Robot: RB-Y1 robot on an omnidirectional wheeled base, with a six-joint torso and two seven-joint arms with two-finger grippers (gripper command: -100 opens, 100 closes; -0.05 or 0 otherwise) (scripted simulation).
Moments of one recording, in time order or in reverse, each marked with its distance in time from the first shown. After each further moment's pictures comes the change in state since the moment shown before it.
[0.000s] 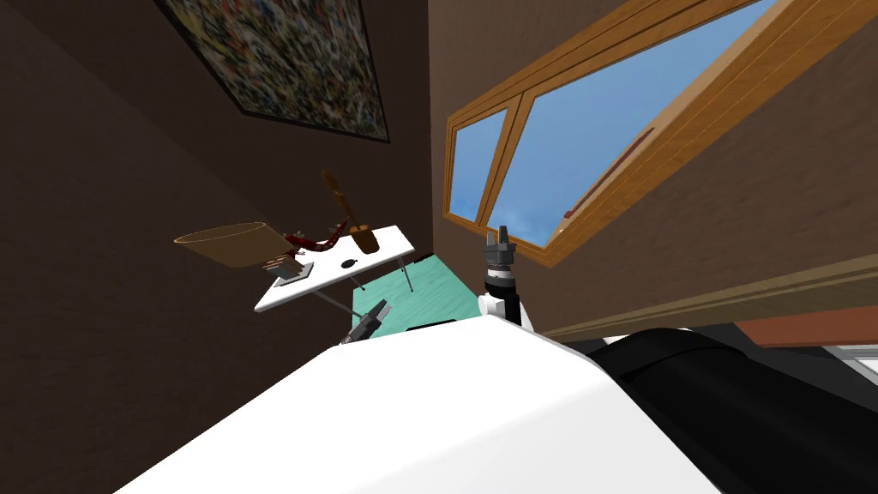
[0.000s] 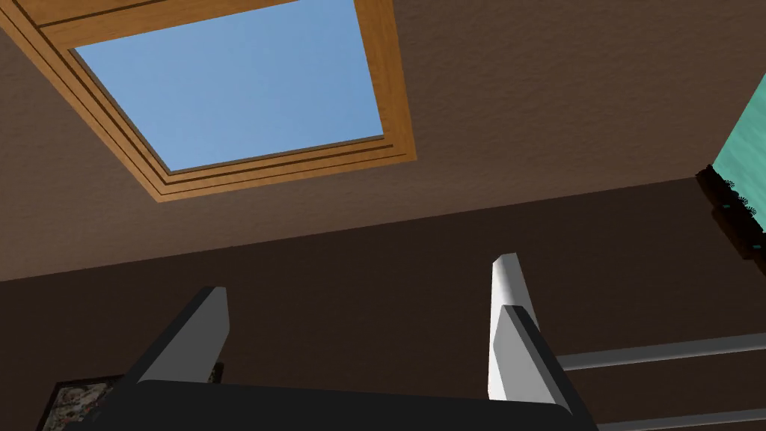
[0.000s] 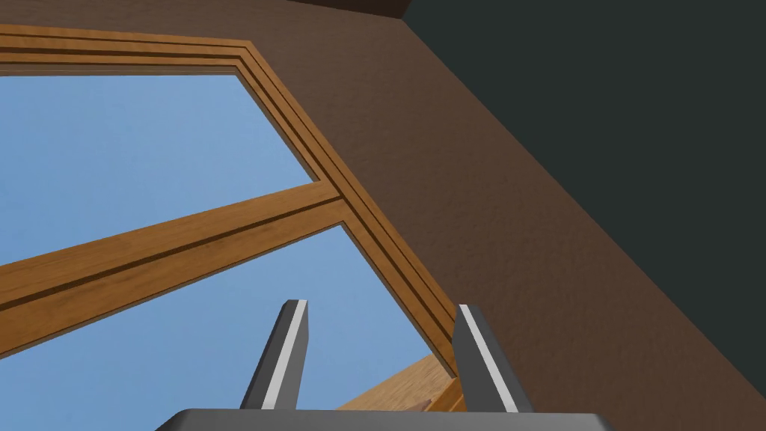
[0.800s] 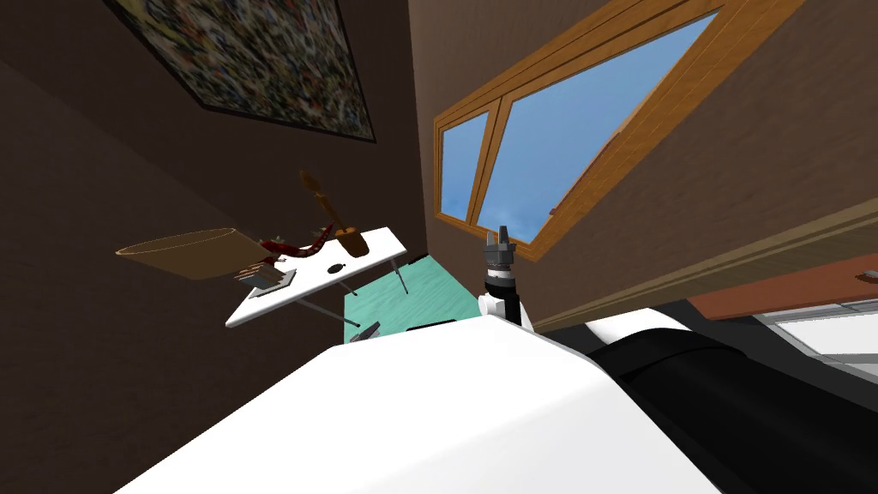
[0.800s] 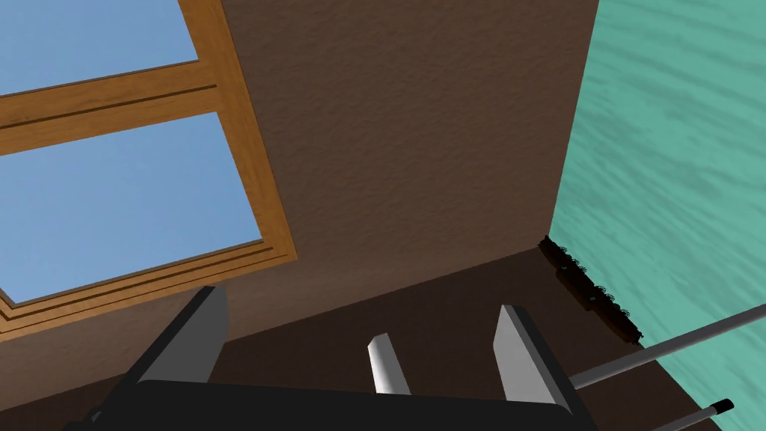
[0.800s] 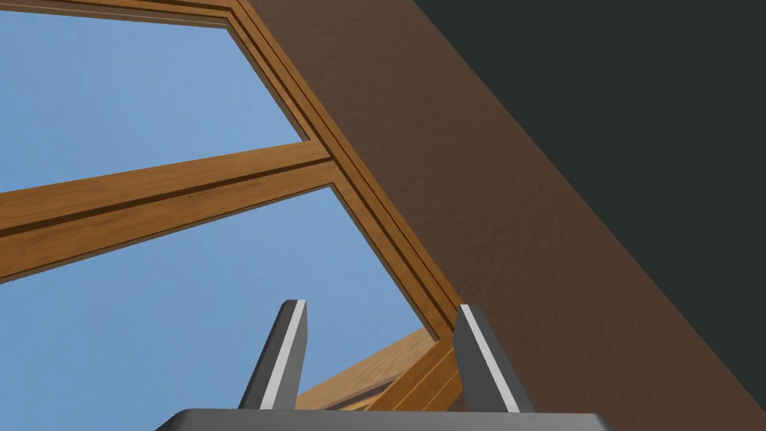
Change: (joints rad) left arm 0.017 0.239 -0.085 0.137 0.005 -0.005 0.040; right arm 0.000 0.000 0.000 0.000 0.000 0.000 0.000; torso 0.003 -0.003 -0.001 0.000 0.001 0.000
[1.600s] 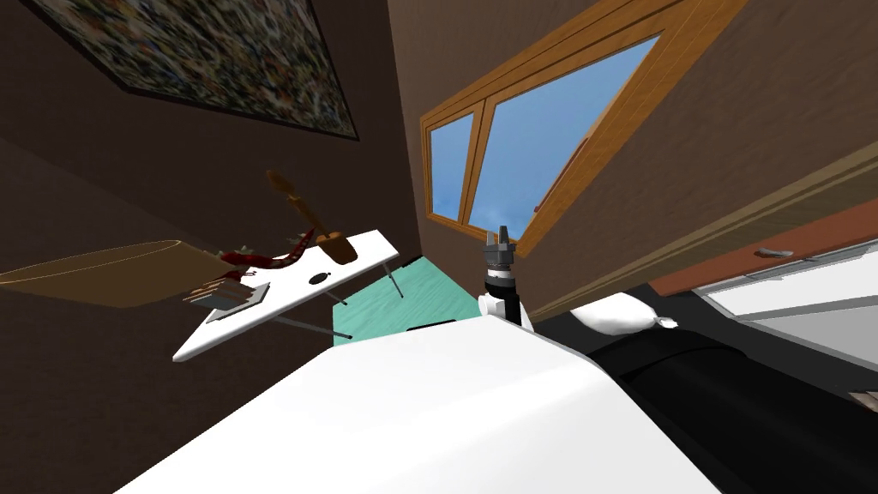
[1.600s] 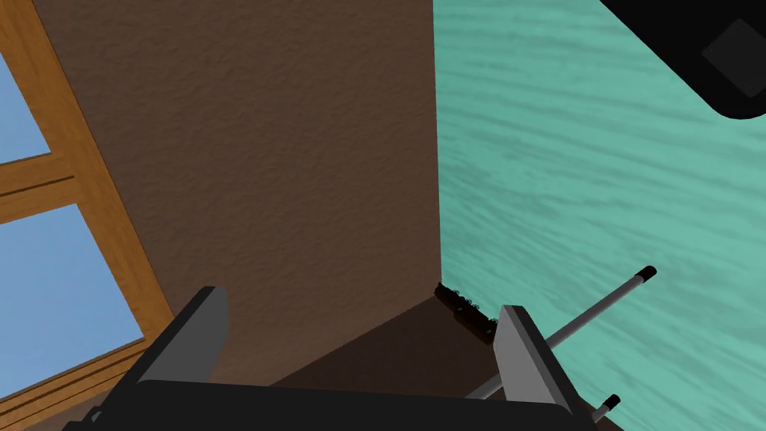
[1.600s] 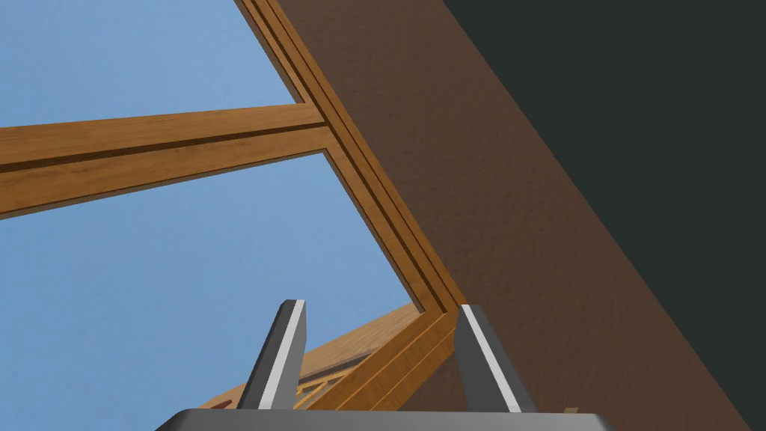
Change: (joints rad) left arm 0.041 0.221 -0.059 0.128 0.014 -0.008 0.022; right arm 0.000 0.000 0.000 0.000 0.000 0.000 0.000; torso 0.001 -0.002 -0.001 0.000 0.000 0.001
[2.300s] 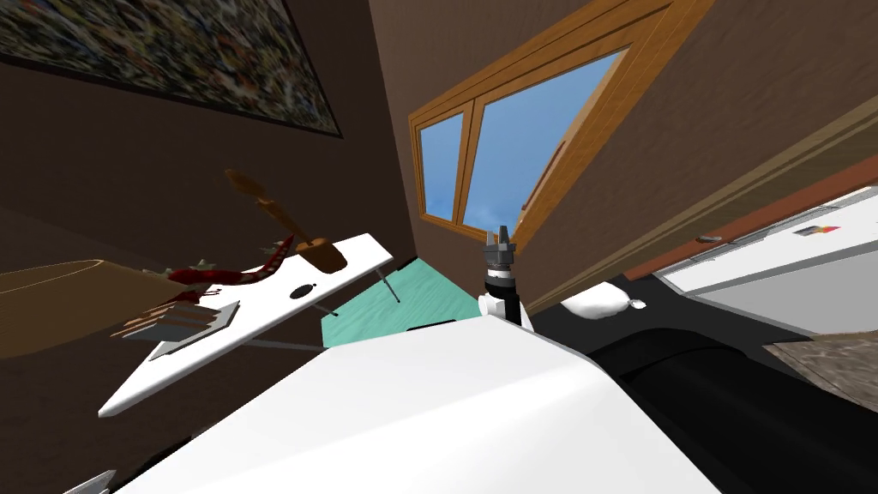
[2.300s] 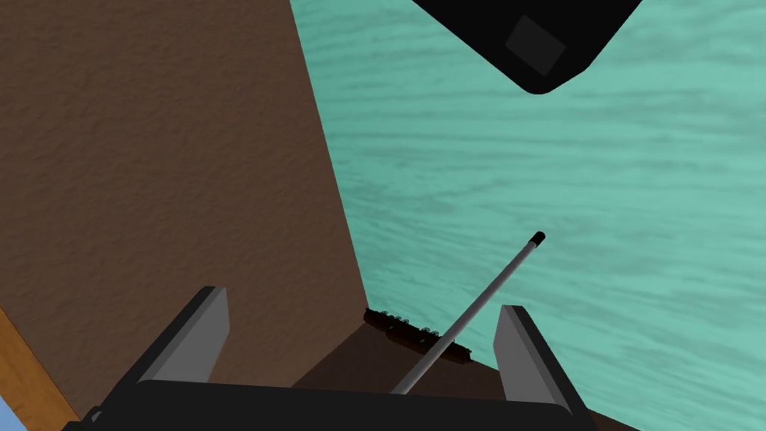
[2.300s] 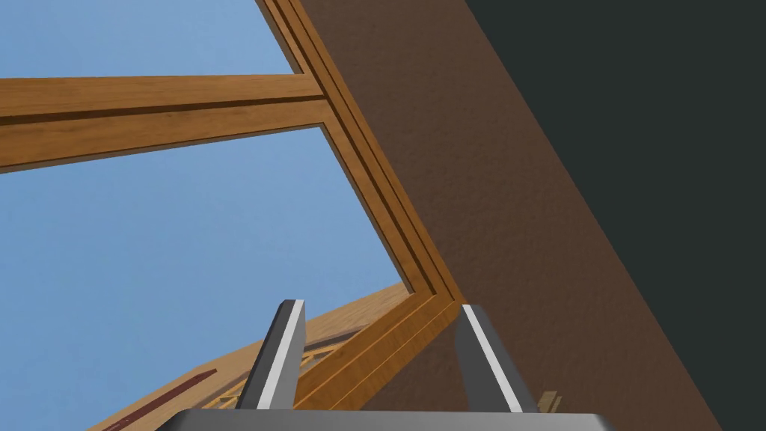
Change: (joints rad) left arm -0.009 0.189 -0.055 0.129 0.006 0.011 0.025; right arm 0.000 0.000 0.000 0.000 0.000 0.000 0.000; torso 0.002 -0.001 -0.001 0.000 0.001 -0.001
